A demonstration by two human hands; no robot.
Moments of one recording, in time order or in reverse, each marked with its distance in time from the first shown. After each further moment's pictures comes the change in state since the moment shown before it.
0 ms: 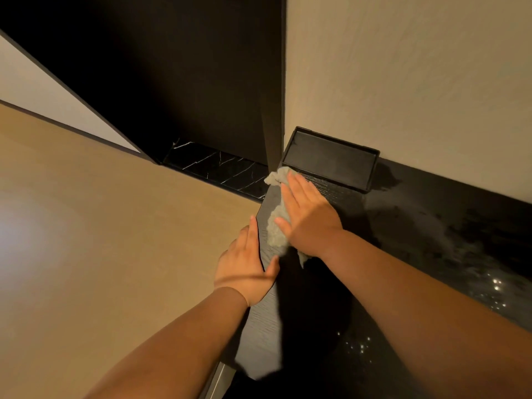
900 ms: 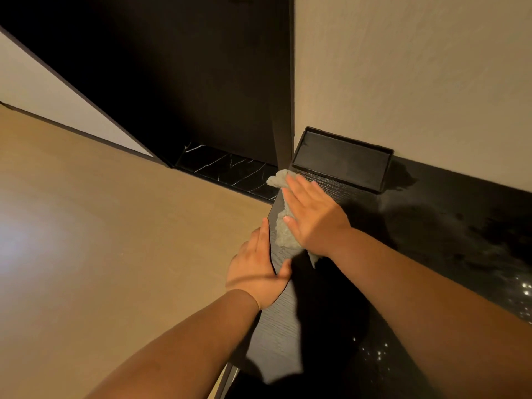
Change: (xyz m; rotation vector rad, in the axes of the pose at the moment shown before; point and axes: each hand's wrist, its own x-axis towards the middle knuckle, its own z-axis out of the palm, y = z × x) left_hand -0.001 0.003 -0.004 -0.063 -0.020 -0.026; right_hand 0.006 -0.001 0.005 0.059 0.068 -0.111
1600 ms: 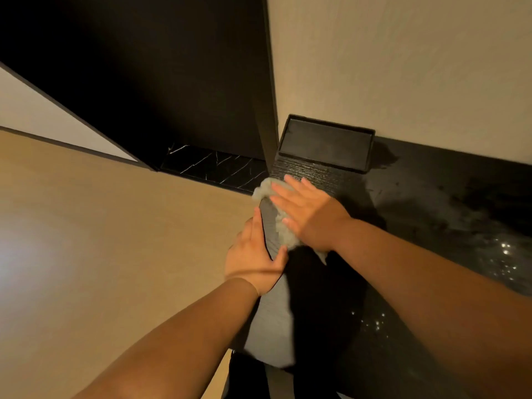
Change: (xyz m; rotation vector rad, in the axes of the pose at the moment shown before) left_hand 0.000 -0.005 0.003 -0.052 0.006 0.022; right_hand -0.026 -0.002 -0.001 -0.027 -0.025 -0.116
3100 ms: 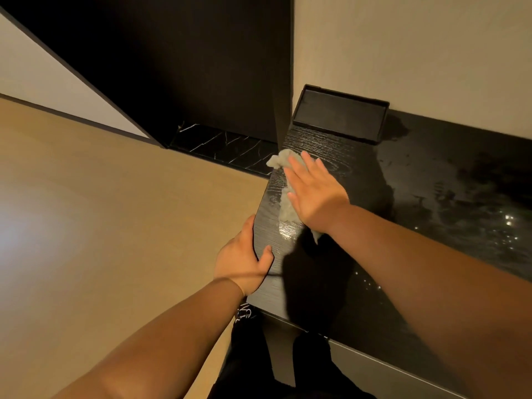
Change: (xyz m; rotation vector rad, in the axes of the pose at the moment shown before) left_hand -0.079 -0.051 0.007 -0.111 0.018 -0.046; right_hand -0.012 -0.052 -0.012 -0.009 -0.104 0.242
